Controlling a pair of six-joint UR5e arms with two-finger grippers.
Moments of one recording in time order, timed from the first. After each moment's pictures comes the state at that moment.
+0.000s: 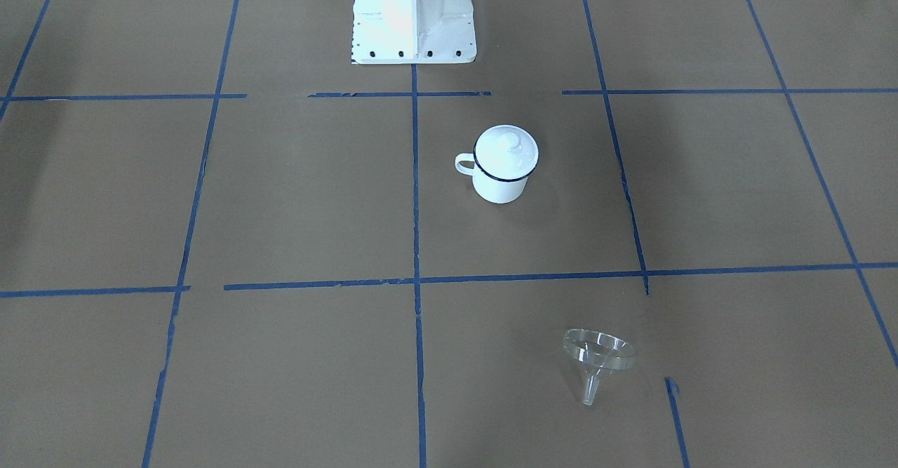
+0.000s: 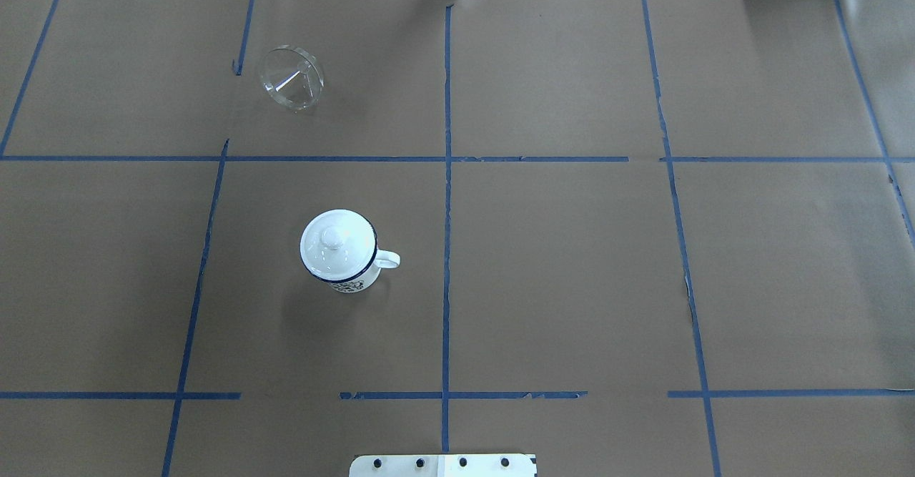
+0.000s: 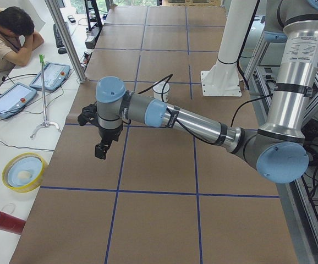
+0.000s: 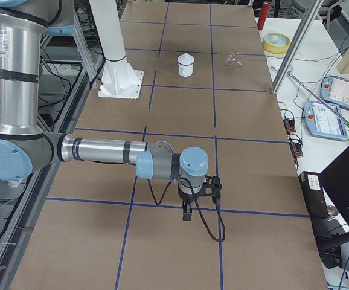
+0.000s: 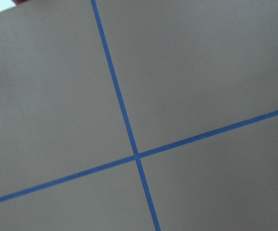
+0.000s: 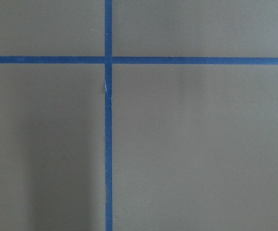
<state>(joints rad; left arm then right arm) -1.60 -1.75 -1.76 -1.55 -2.31 0.14 1.57 -1.68 1.66 -1.57 2.29 0.01</state>
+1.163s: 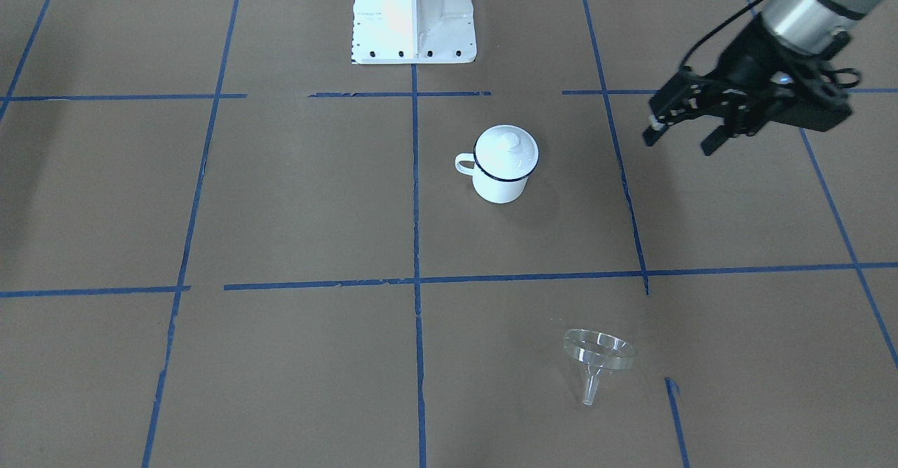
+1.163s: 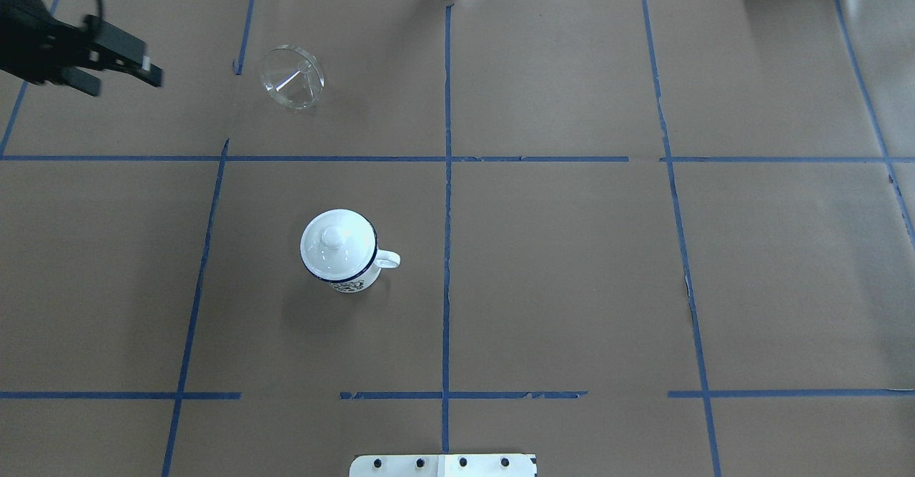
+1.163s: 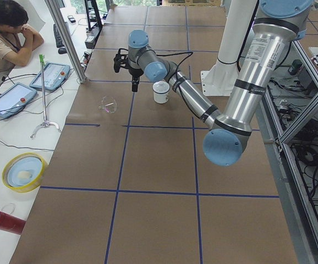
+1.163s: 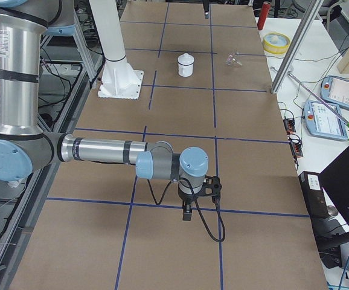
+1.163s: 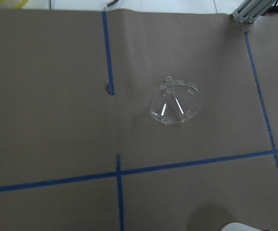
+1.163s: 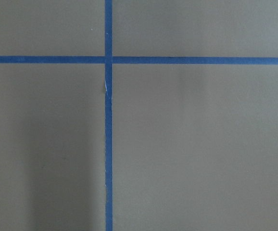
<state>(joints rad) -0.97 -1.95 -2.01 -1.66 -2.24 -1.07 1.57 -1.68 1.66 -1.57 2.29 0.01</state>
